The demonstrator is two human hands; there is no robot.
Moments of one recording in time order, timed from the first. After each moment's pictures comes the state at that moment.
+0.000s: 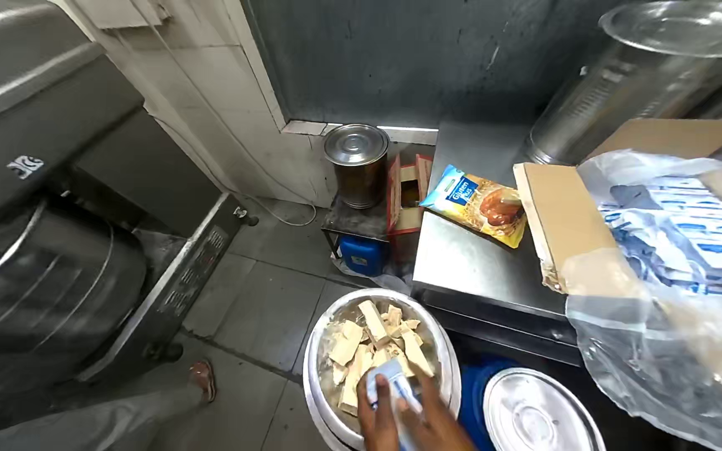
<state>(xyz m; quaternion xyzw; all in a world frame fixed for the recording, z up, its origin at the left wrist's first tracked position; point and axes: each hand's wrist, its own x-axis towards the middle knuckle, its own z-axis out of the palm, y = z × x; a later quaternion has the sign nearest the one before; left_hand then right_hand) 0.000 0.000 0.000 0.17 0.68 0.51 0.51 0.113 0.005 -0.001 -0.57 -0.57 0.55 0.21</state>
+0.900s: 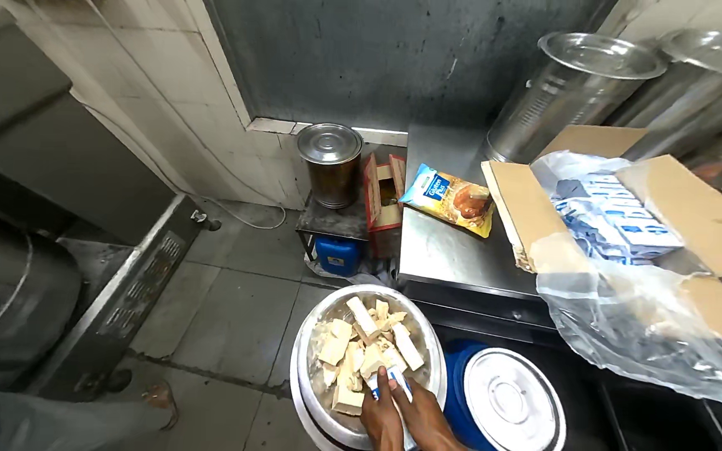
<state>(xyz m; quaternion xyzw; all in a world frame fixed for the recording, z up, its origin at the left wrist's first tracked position) -0.016 0.005 -0.065 0.19 0.79 0.28 0.51 0.074 0.001 -0.067 -0.71 -0.48 0.50 0.11</state>
